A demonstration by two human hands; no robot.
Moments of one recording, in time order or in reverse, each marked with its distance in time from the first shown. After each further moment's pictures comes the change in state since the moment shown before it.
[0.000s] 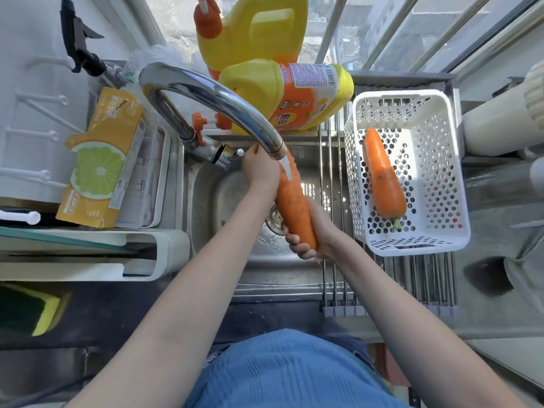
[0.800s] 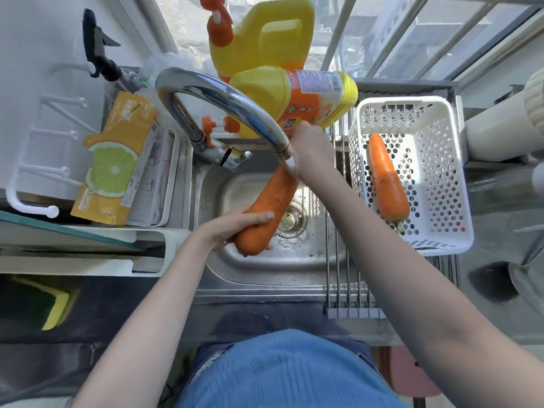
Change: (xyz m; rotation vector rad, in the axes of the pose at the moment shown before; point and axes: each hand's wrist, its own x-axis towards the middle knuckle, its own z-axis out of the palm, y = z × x) left_hand -0.003 -0.028 -0.118 0.427 -0.831 -0.354; right_hand 0.004 -0.110 0.071 -1.377 0.912 -0.616
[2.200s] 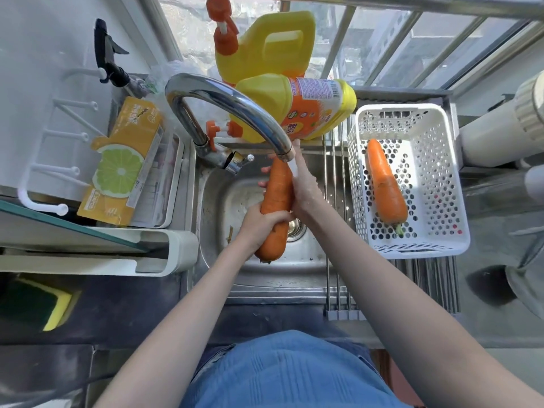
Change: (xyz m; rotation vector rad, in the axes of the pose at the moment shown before) left_hand 0.019 0.001 0.052 -0.069 0.445 0.201; right_hand -0.030 0.020 0.051 1.399 -0.265 0.367
